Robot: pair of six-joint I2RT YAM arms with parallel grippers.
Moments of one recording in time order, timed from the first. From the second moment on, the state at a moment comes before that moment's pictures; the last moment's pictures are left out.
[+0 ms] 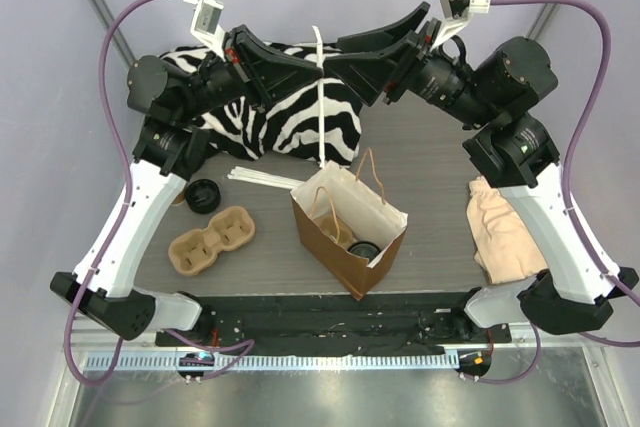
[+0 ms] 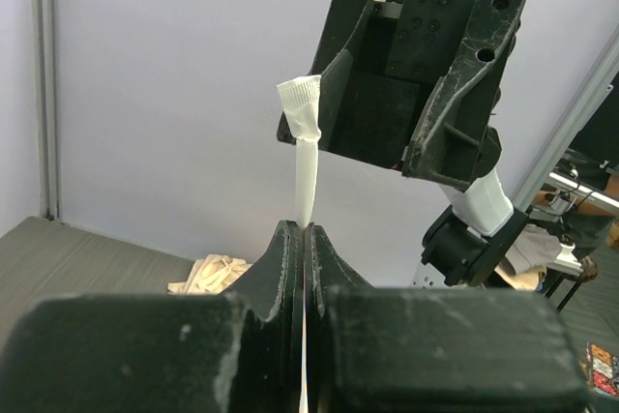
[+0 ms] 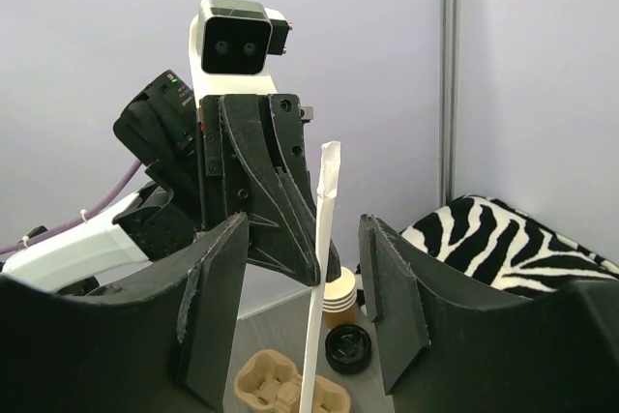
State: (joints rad) left arm -0.46 1.34 1.68 0.25 0.84 -0.74; right arm 0.69 1.36 1.95 -0.18 -0.42 0.32
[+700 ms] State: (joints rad) left arm -0.50 1.33 1.63 0.25 0.85 -0.73; right arm 0.69 1.40 1.95 -0.18 -0.42 0.33
